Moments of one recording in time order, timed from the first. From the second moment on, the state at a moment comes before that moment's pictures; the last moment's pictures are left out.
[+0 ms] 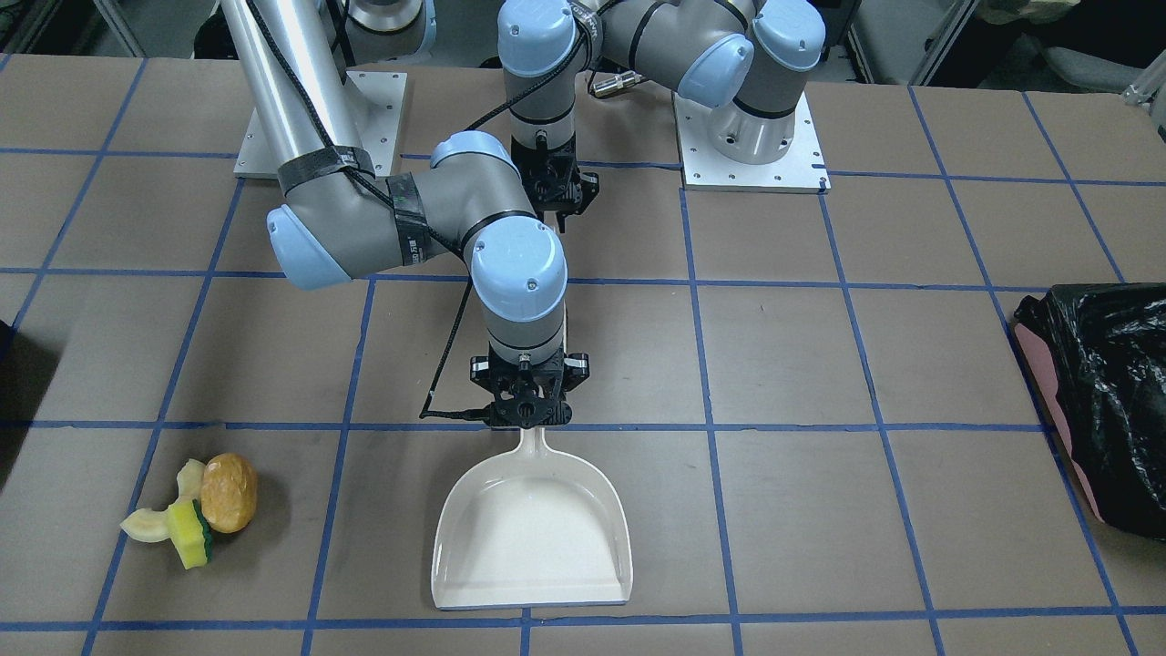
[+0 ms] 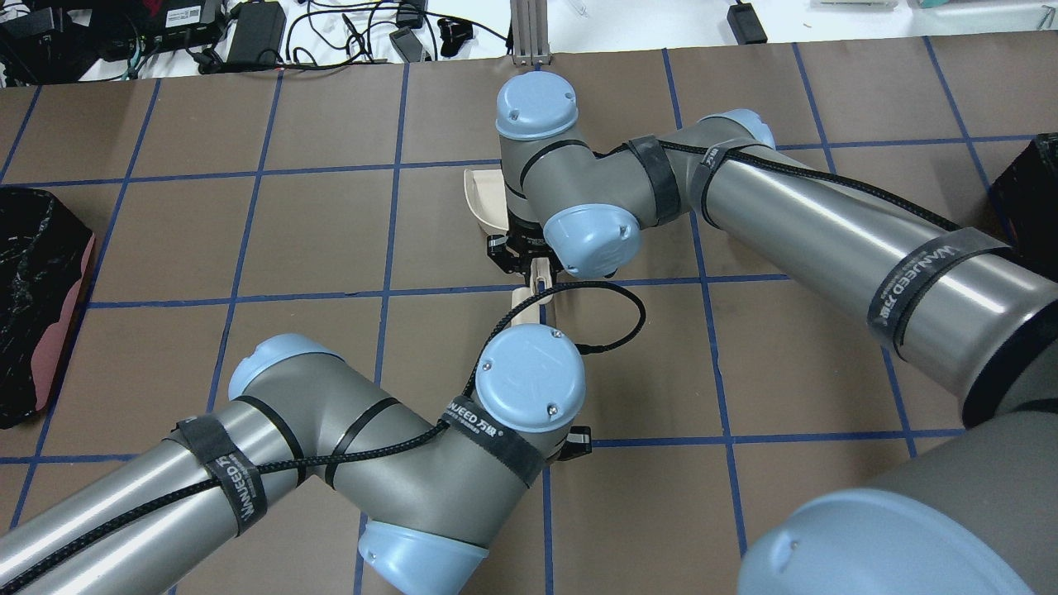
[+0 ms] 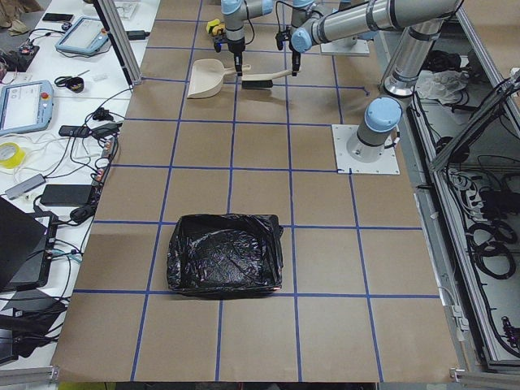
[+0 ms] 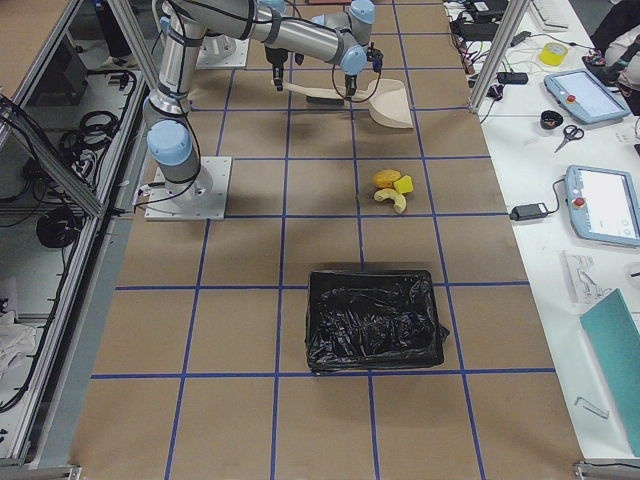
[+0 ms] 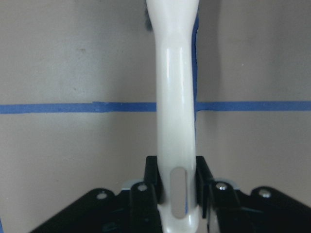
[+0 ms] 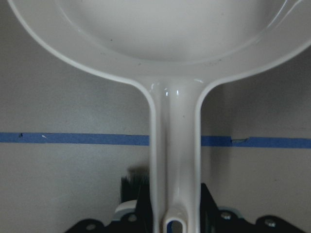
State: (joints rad) left arm -2.20 -1.64 -2.11 -1.03 1.62 -0.63; right arm 1.95 -1.06 1.58 -2.04 -1.52 0.36
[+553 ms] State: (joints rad) left arm -2.16 -1.58 -2.11 -1.12 1.64 -0.63; right arm 1.94 -1.12 1.56 -2.03 -1.53 0.37
